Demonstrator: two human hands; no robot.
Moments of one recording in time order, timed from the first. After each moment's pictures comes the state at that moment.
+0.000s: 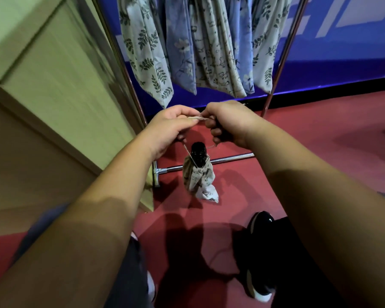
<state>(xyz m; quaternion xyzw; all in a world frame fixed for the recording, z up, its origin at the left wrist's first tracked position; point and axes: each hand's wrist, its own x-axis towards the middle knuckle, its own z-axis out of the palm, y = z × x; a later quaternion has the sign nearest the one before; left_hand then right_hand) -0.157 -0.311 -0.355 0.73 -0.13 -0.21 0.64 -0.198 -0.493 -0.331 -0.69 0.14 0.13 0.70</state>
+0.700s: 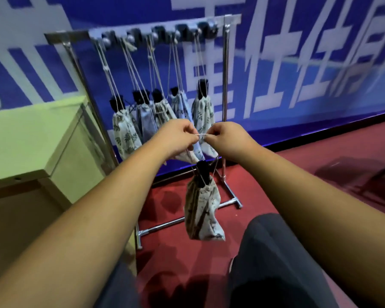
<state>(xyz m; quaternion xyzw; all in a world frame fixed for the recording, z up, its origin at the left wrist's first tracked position) -0.220 -0.418 -0.145 0.87 -0.28 -0.06 0.39 -0.309 -0.575 -0.156 -0.92 0.11 -0.15 0.33</state>
